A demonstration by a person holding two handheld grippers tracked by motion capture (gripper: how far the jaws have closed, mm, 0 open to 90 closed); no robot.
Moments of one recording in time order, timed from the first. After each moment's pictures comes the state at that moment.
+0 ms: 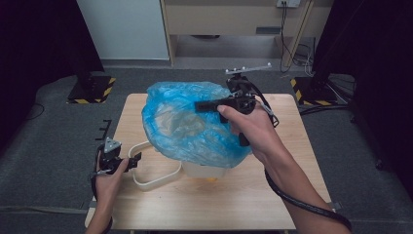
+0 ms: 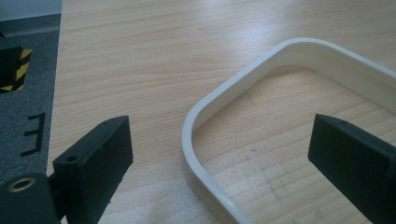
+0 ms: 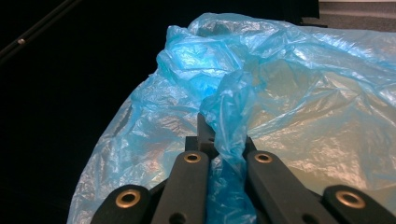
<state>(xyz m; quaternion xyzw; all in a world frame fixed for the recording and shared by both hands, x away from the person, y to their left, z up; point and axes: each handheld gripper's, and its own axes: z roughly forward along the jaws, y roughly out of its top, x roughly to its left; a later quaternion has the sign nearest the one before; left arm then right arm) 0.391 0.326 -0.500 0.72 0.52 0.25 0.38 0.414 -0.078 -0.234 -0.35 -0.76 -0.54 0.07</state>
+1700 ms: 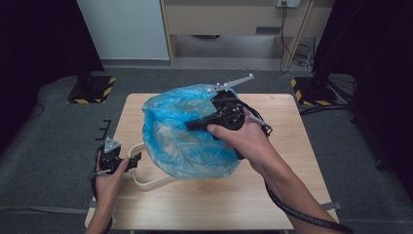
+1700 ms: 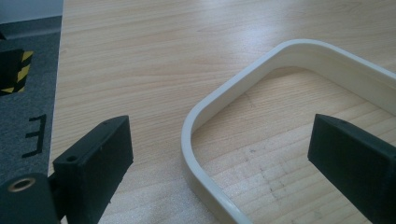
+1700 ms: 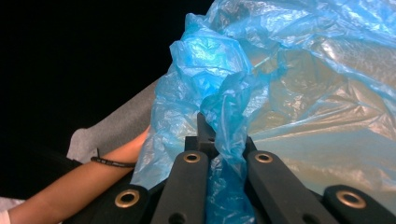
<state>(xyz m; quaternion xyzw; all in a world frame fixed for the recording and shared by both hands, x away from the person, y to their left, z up) 0.391 0.325 -0.499 0.73 0.52 0.25 0.38 0.384 -0.055 -0.243 -0.29 -0.82 -0.49 0.06</state>
